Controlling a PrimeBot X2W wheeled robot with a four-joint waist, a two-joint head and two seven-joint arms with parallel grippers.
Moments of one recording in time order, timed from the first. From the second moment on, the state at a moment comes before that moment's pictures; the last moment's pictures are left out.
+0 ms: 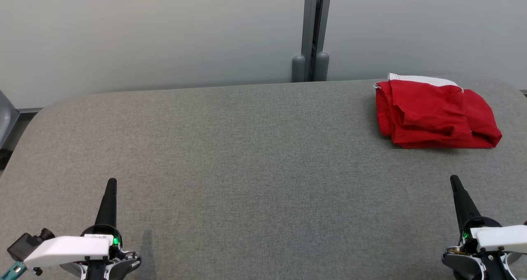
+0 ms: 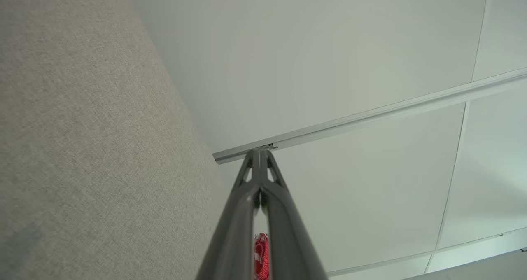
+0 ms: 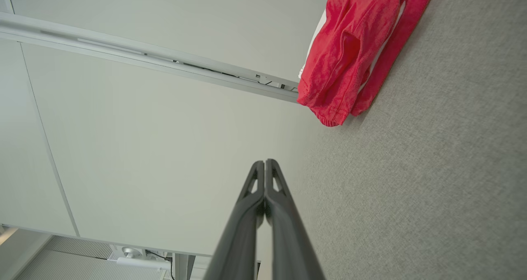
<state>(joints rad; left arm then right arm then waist) -0.07 0.05 0.10 0.24 -1.38 -0.13 0.05 -0.08 -0.06 -0.08 0.24 1.40 0.13 0.05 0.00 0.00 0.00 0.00</state>
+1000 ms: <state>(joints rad) -0.10 0.05 0.11 0.24 -1.60 -0.13 0.11 -0.10 -0.05 -0.11 0.24 1.60 0.13 0.11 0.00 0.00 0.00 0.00</state>
